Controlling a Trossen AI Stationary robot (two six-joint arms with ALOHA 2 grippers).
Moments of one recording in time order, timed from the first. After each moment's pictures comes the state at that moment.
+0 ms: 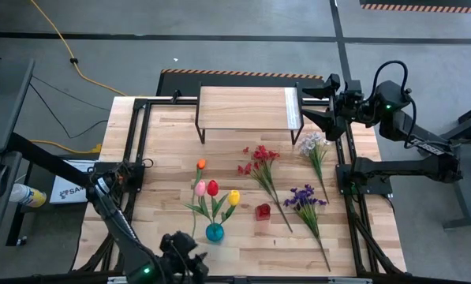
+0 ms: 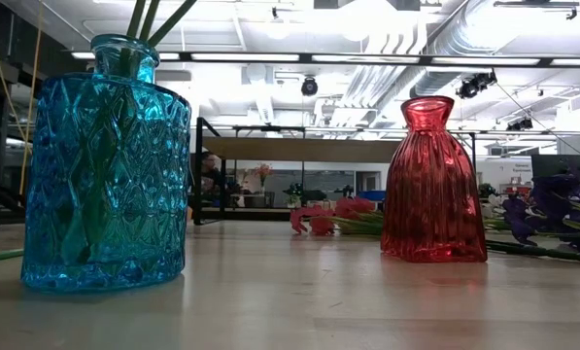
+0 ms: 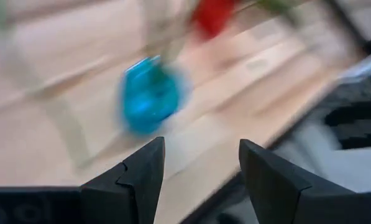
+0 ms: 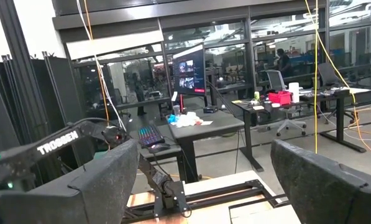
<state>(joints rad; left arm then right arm) -0.97 2.04 1.90 -1.32 -0.68 -2.02 -0.37 0.84 1.10 -0.07 -0.24 0.20</state>
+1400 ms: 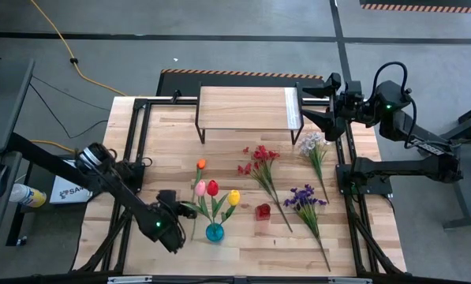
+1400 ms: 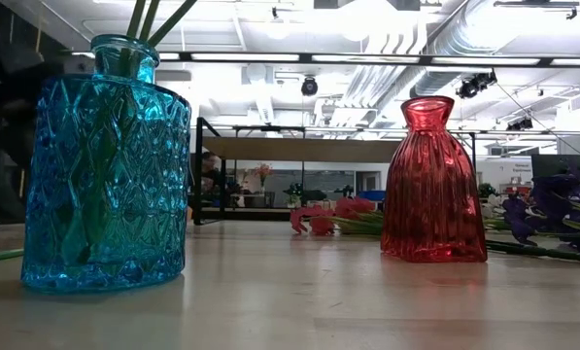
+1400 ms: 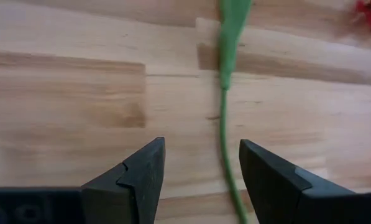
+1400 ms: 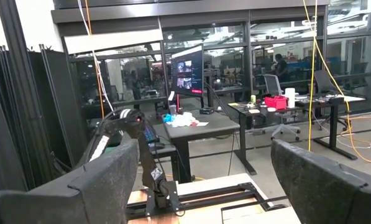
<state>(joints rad) -0.81 1.74 0.95 -0.91 -0.63 -2.46 -0.37 0.84 1.10 -0.07 -0.23 0.15</state>
